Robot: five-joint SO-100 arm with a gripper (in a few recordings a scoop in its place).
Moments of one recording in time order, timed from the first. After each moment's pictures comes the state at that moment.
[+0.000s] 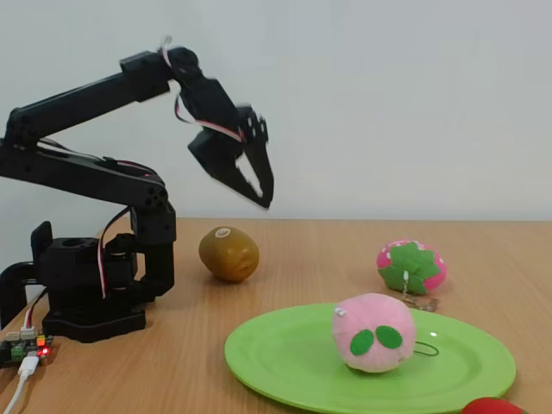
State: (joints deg) arm -18.2 164.4 133.7 83.1 -11.7
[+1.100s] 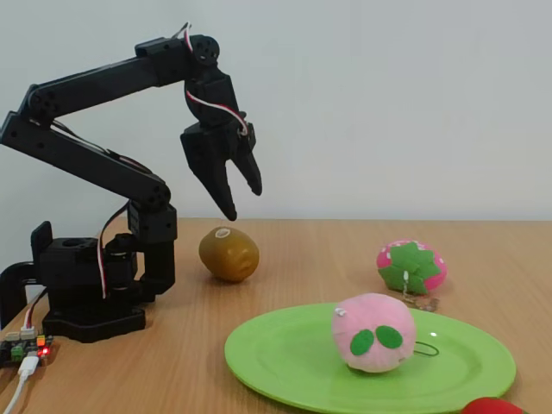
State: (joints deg) arm -24.6 151.1 128.0 98.4 -34.9
